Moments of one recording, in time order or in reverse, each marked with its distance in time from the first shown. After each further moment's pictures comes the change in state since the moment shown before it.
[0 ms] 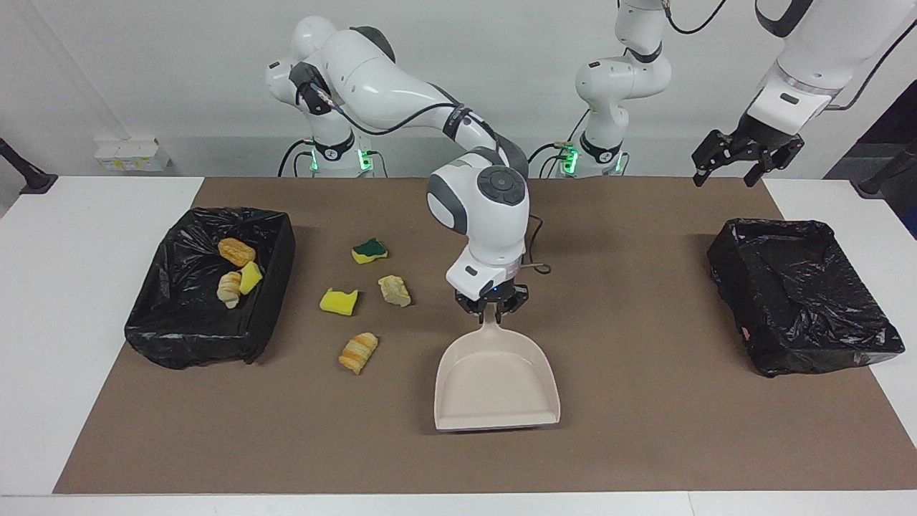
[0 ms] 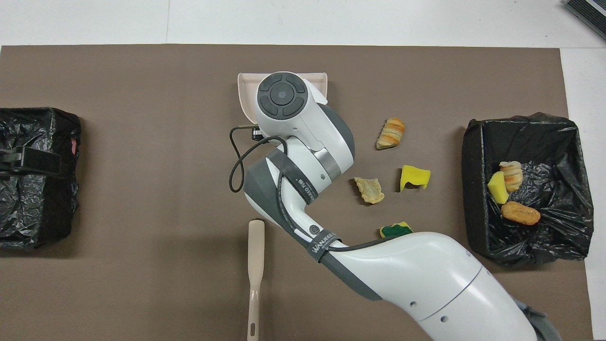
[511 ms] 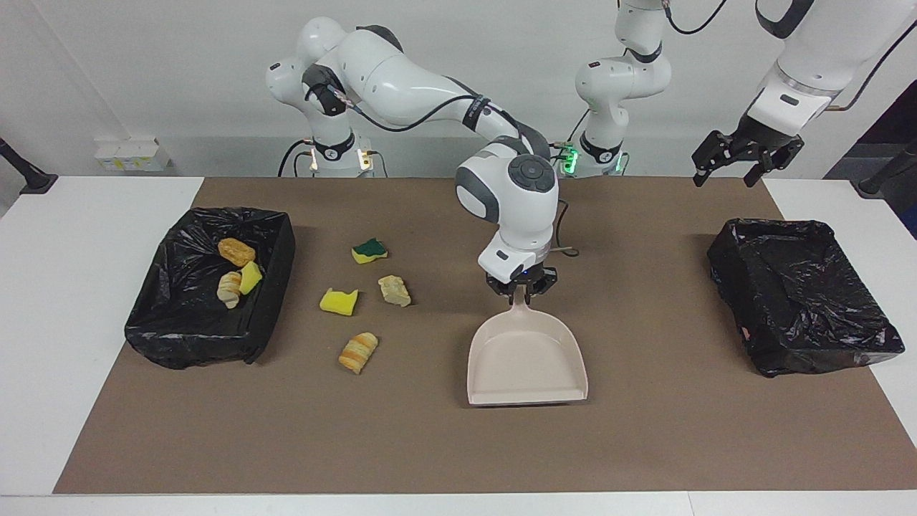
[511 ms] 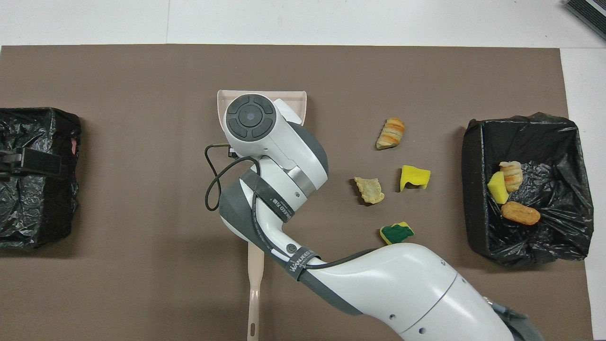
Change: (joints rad) left arm 0.000 0.000 0.003 -0.004 0.000 -0.003 0.000; right arm 0.059 0.019 0.009 0.005 0.015 -0.001 0.059
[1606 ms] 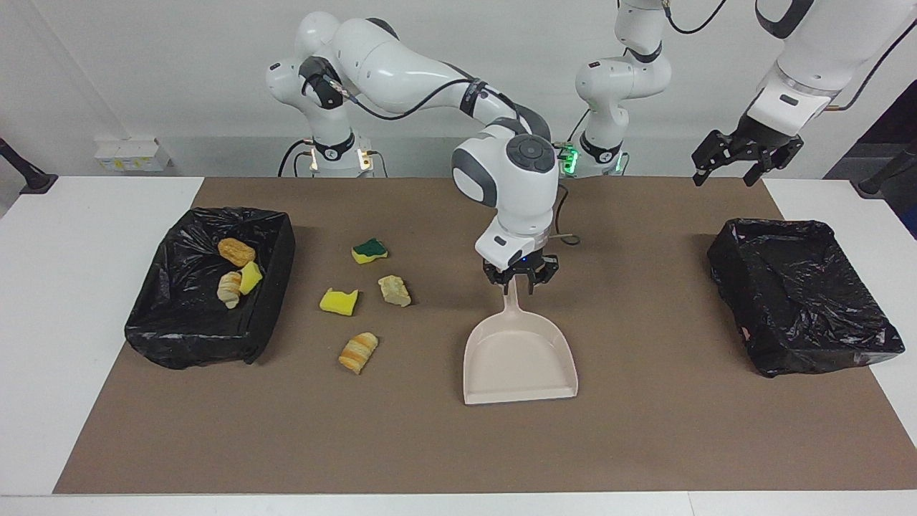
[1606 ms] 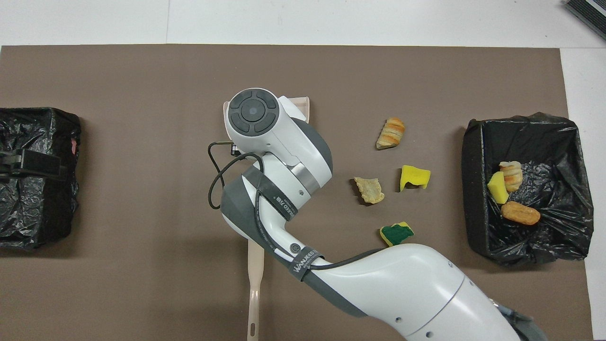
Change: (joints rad) left arm 0.000 -0.004 0.001 -0.005 0.000 -0.002 0.000; right arm 0.001 -0.086 0.004 0.005 0.013 -0.091 0.026
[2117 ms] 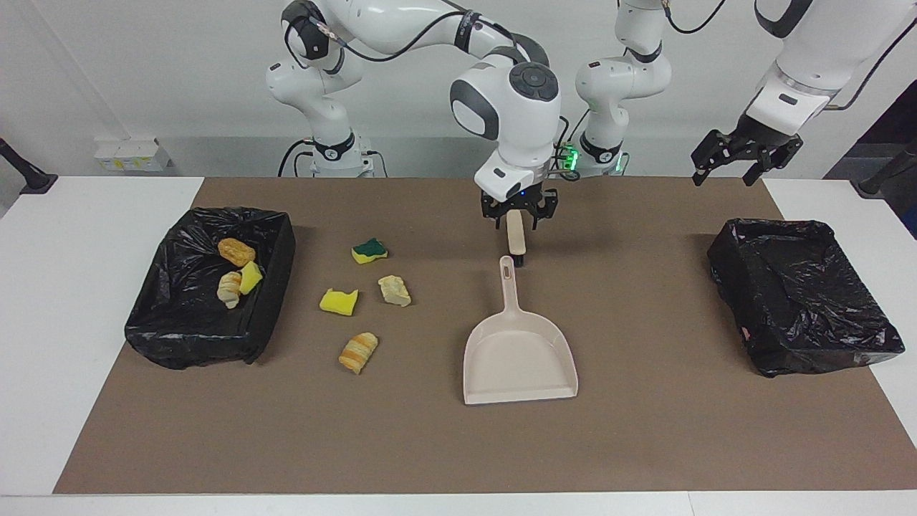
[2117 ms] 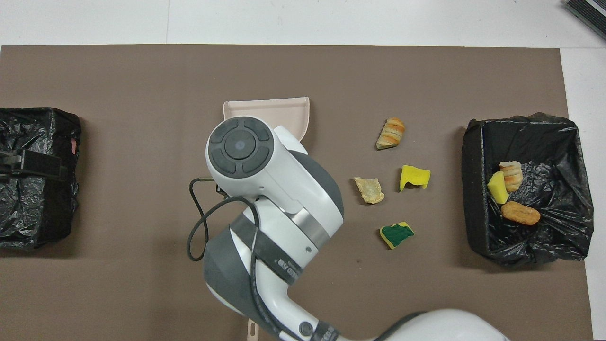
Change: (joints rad) left arm -0.001 -0.001 -0.002 0.000 0.000 -0.001 0.000; right arm 0.037 -0.340 0.012 -0.409 0.154 -0.042 0.084
